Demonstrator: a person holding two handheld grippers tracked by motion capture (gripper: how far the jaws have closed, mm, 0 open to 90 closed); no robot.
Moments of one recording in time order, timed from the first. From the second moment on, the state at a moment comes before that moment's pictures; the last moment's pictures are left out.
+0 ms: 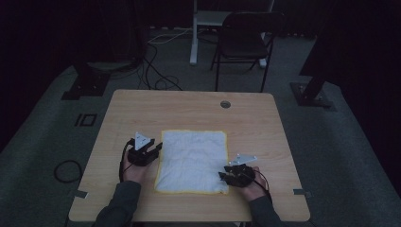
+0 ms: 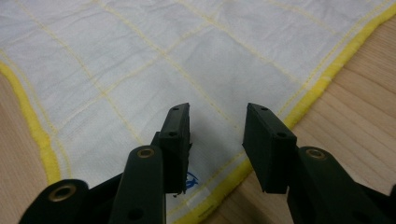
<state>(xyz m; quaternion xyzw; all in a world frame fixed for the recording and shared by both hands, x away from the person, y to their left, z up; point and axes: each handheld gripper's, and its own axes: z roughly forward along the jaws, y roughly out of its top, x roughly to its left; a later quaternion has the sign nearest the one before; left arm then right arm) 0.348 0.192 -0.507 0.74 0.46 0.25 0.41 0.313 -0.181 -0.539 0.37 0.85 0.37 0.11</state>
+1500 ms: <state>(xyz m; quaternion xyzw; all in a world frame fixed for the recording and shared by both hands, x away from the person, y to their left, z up) 0.327 0.171 -0.544 0.78 0.48 0.21 0.35 0.312 -0.181 -0.539 0.37 0.85 0.37 0.11</state>
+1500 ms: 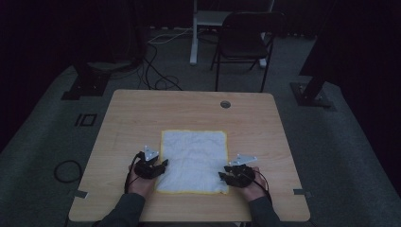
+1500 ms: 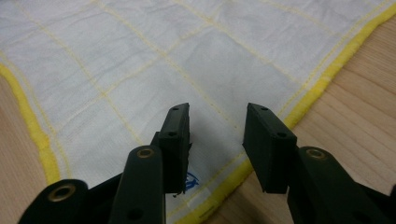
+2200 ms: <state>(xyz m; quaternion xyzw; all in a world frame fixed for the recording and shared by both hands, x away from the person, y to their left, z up) 0.325 0.166 -0.542 0.79 0.47 0.18 0.36 0.312 -0.181 -0.540 0.37 0.85 0.37 0.11</state>
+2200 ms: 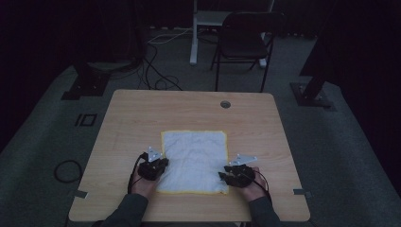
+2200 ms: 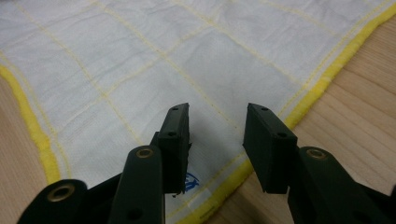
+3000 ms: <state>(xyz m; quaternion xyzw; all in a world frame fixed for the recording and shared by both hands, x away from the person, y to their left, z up) 0.326 0.194 -0.526 0.75 0.49 0.18 0.41 0.313 -0.189 -0.537 0.39 0.83 0.38 0.14</state>
